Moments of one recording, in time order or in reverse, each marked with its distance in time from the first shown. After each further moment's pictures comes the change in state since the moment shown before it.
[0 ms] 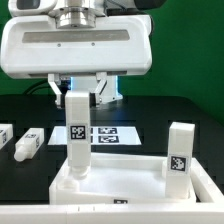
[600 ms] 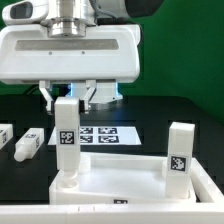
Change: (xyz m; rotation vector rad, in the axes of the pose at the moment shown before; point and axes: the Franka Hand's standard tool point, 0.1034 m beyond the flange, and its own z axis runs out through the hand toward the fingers) arm -0.020 0.016 0.006 -0.021 -0.017 0.017
